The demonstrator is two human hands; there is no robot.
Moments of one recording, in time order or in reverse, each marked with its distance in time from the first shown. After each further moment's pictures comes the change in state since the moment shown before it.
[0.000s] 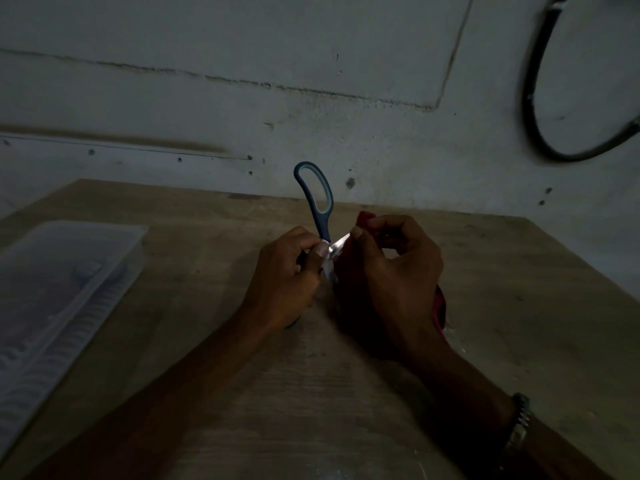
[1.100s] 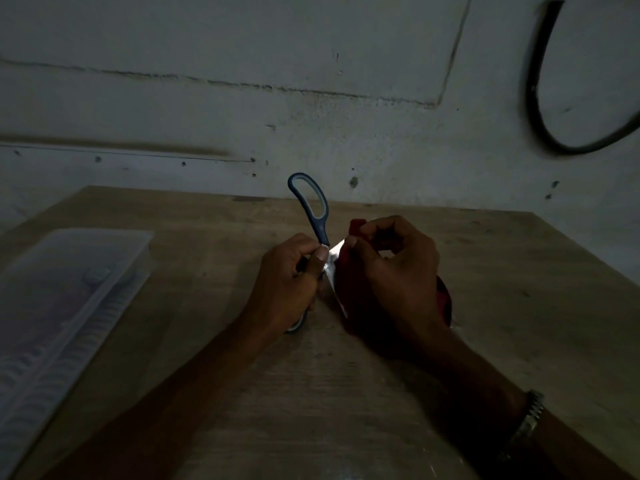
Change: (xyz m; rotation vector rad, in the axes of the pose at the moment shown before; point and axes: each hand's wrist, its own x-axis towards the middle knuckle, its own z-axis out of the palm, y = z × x) left_hand -0.003 -0.002 -0.003 -0.105 -0.031 -0.087; right_hand 0.008 0.011 -0.001 -0.069 -0.151 0.005
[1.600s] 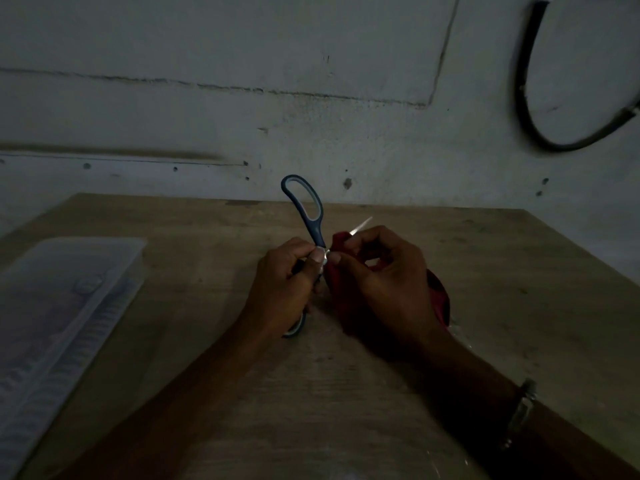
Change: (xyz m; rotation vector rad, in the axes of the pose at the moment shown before) left_hand 0.002 -0.005 -0.001 -0.076 -0.029 -0.047; right_hand -0.010 0.000 0.003 0.080 -0.119 0.076
